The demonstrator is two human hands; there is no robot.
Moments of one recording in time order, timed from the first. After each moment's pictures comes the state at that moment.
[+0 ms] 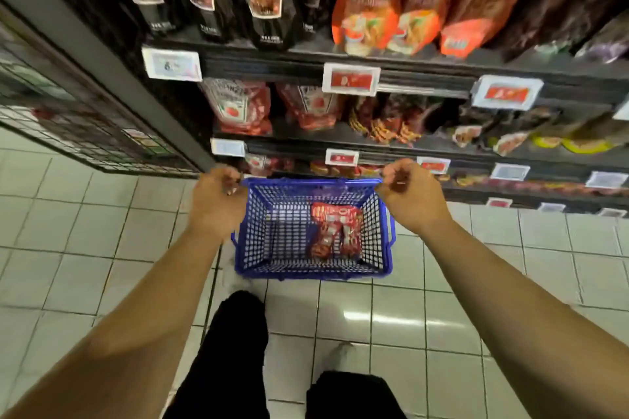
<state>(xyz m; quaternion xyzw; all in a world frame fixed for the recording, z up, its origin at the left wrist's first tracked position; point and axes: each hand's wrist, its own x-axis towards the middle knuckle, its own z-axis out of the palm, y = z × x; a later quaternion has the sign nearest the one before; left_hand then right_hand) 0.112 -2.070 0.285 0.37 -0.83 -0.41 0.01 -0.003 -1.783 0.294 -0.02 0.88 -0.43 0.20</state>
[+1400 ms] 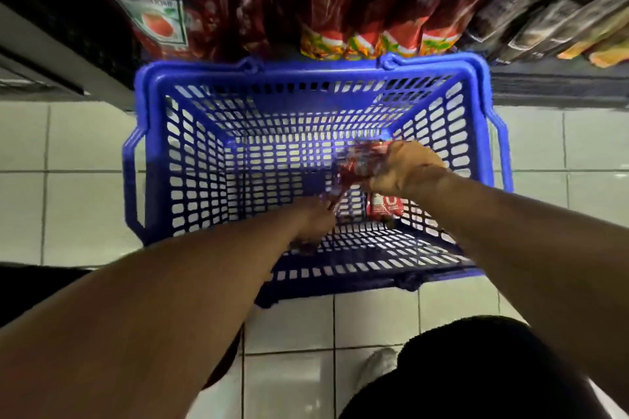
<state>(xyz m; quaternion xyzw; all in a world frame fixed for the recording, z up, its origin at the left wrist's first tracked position) 0.072 -1.981 -0.216 0.11 -0.79 -0.32 -0.51 -0.028 -1.835 -0.141 -0.03 0.90 -0.06 0.43</state>
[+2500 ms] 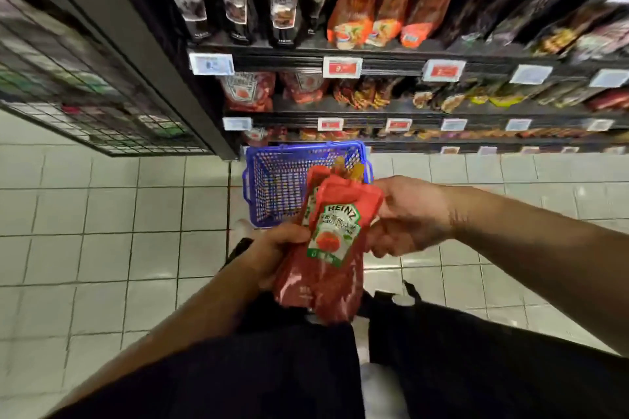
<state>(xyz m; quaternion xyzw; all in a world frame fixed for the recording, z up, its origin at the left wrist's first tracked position) 0.255 -2.017 0.473 0.16 -0.22 -0.89 -0.37 0.133 -1.817 0.530 0.17 0.46 -0.49 0.72</state>
